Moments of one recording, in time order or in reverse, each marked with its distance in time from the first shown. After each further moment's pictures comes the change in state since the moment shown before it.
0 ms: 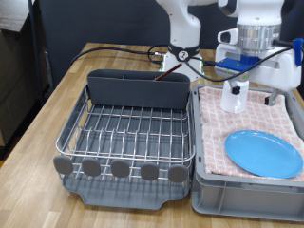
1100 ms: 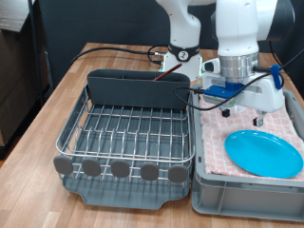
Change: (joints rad) arm -0.010 0.115 0.016 -0.037 0.353 0.155 -0.362
